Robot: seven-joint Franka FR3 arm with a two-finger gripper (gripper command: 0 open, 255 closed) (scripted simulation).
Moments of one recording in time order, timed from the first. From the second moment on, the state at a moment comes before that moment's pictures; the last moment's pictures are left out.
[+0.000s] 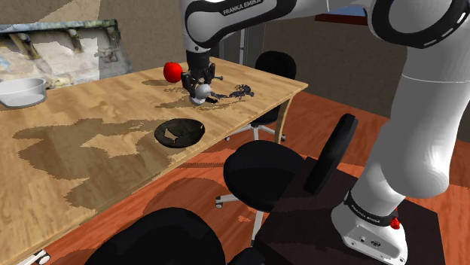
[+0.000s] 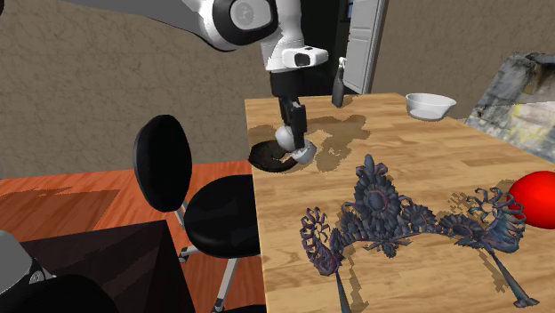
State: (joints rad) arm 0.15 0.19 0.03 -1.69 -0.14 2.00 0.24
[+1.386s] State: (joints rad) arm 0.28 0.26 0.10 -1.74 -0.20 2.08 0.49
